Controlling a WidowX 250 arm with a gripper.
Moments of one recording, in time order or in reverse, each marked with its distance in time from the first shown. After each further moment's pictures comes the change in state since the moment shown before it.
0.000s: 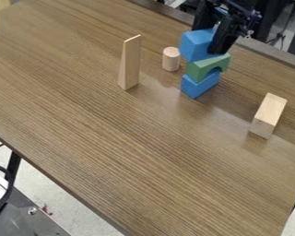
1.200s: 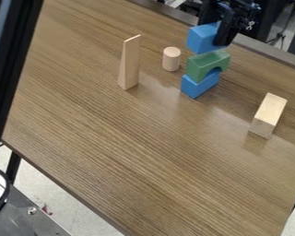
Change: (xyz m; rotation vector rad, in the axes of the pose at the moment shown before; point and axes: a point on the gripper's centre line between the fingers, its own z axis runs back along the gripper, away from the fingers) arm 0.035 0.026 -0.011 -0.037 -0.029 0.034
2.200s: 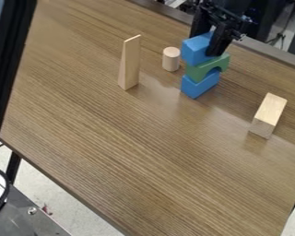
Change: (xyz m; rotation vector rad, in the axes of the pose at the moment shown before) arm -0.006 -0.006 -0.013 0.009 0.003 0.018
